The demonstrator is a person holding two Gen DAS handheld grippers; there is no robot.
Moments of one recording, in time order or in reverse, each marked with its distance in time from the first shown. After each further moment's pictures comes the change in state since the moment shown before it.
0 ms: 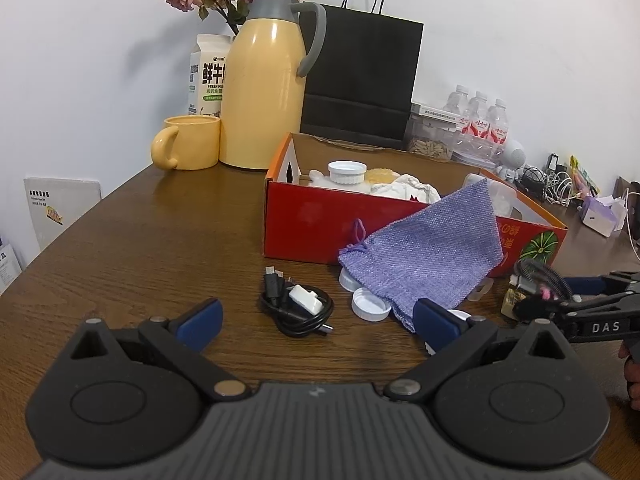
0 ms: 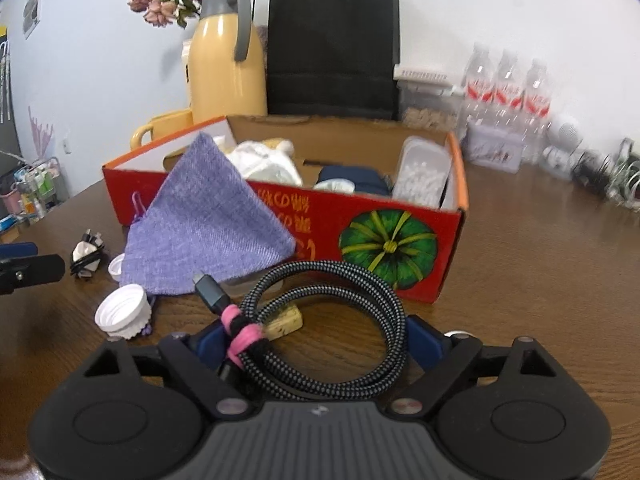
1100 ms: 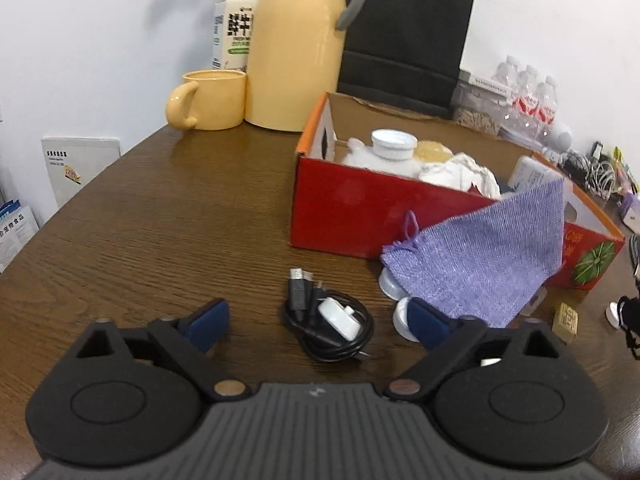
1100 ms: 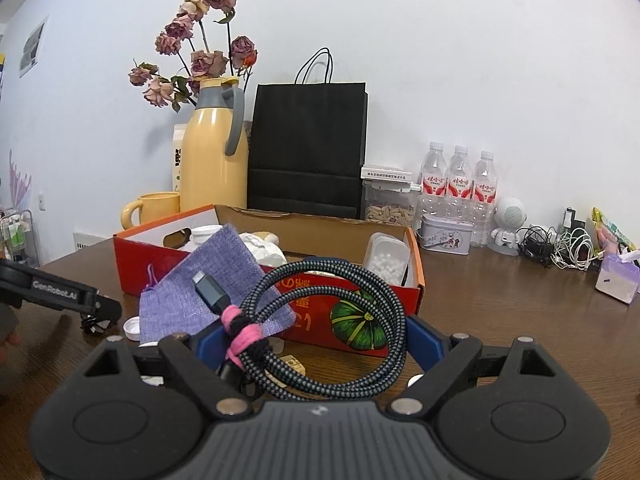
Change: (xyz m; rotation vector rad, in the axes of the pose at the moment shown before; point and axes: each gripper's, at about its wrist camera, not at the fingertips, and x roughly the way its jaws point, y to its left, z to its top) left arm 0.051 0.008 0.019 -0.052 0.148 0.087; right arm -0.055 0.030 -0.014 -0.009 -0.287 -0.135
